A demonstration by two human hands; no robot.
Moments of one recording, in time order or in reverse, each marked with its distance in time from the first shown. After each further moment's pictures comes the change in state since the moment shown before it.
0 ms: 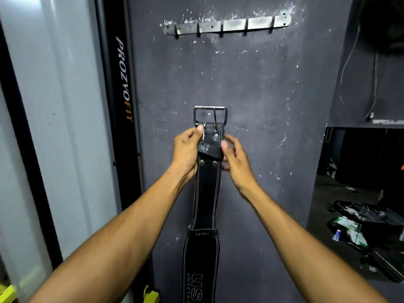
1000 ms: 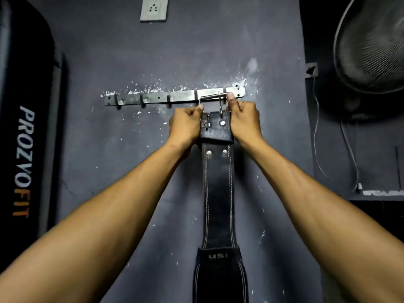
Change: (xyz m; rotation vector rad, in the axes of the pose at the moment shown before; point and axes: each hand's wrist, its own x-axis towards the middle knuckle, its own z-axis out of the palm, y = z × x) left_hand 0.279 0.039 0.204 0.527 -0.002 0.539; right_hand 0.319 -0.144 -0.145 -0.404 0.383 -0.549
